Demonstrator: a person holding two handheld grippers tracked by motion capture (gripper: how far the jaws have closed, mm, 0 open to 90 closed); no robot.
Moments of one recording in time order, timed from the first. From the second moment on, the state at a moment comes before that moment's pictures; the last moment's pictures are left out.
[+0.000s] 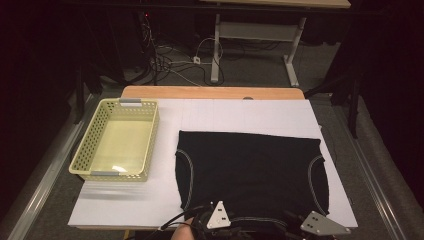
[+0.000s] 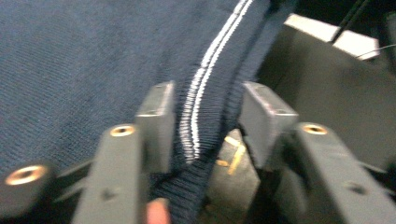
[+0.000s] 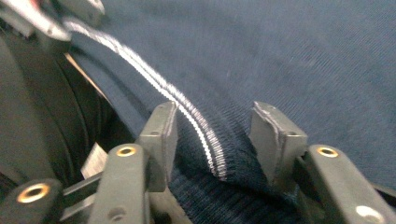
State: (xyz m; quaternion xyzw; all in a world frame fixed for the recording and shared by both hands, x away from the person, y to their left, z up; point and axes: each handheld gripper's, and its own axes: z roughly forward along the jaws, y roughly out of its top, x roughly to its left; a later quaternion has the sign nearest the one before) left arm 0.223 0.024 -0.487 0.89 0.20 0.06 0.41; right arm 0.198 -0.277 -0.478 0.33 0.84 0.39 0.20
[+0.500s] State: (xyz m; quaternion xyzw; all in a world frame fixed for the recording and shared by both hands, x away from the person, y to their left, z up) left arm 0.222 0.048 -0.478 0.86 0.21 0.04 0.46; right arm 0.189 -0.278 -0.468 0.31 0.83 0.42 0.19
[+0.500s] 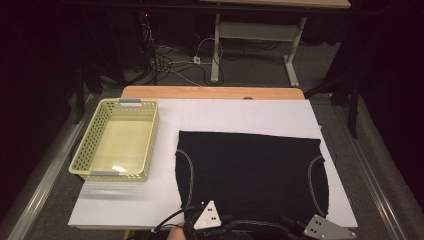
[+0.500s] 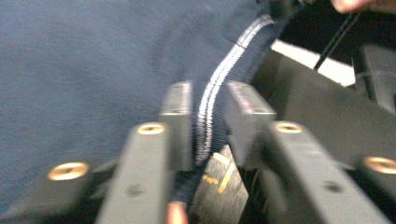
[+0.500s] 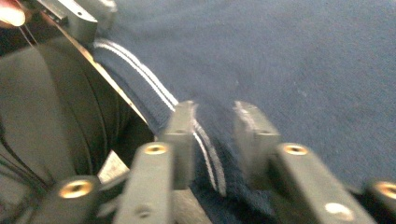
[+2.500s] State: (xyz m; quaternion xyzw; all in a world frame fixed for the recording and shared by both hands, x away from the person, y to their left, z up) left arm 0.287 0.169 -0.490 0.80 0.37 0.14 0.46; right arm 0.271 -0.169 -0.451 0.31 0.79 0.49 0.21
